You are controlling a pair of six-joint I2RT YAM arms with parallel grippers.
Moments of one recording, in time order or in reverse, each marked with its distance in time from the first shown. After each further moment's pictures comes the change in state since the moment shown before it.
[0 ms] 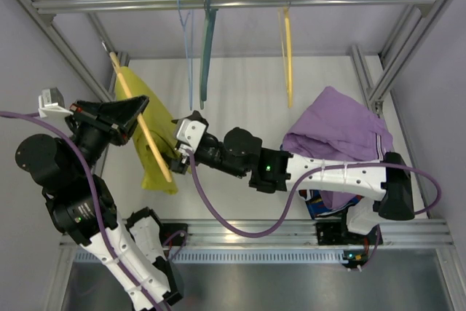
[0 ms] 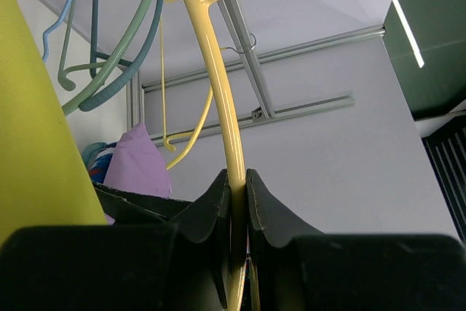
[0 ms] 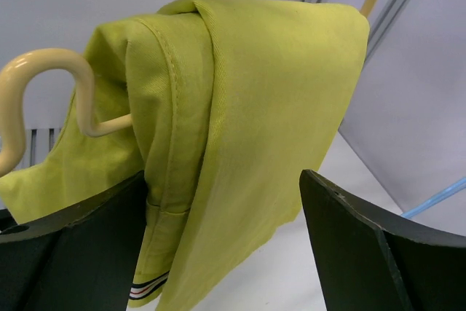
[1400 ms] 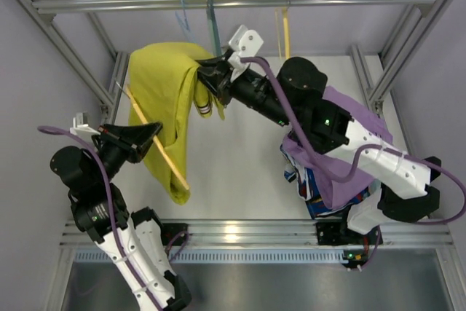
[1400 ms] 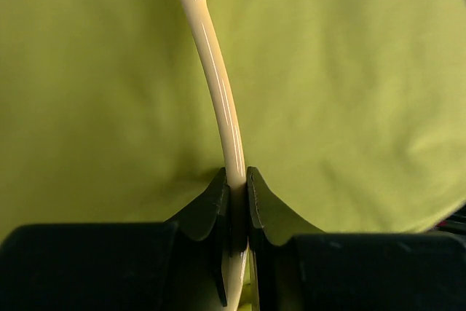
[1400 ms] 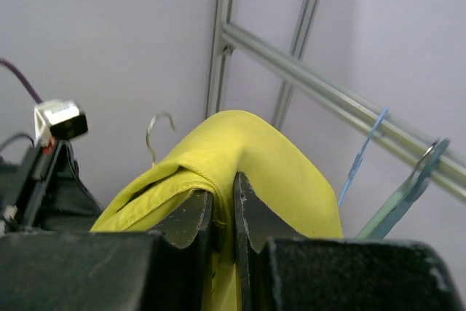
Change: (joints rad) left arm -0.023 -0.199 -0.436 0.044 0.010 0.163; right arm -0.175 -0.053 0.515 -0.428 -0.035 0.095
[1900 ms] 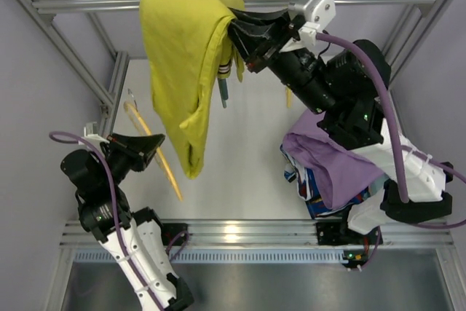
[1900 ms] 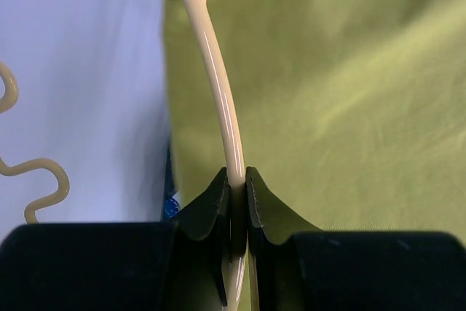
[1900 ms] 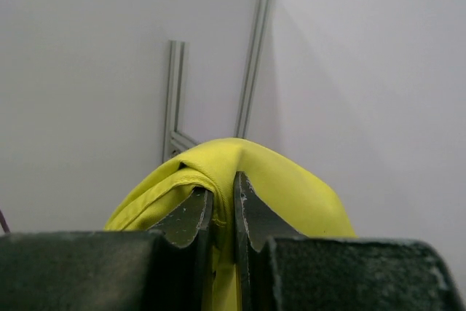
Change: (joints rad) left arm 0.000 -0.051 -0.113 -0.144 -0.056 0.183; right arm -0.007 -0.018 0.211 0.102 0.041 -0.107
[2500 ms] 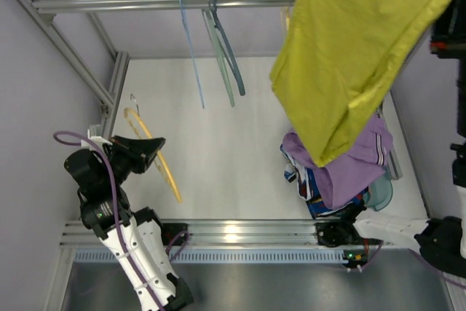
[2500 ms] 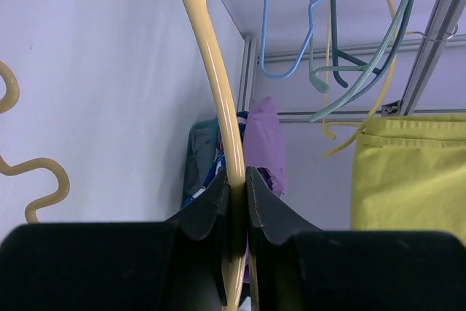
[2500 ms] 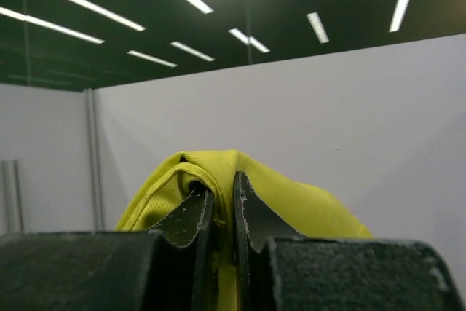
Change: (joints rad) left arm 0.000 -0.002 -0.052 -0.042 -0.032 0.079; right arm -0.403 -0.394 -0.100 0.011 0.048 0.091
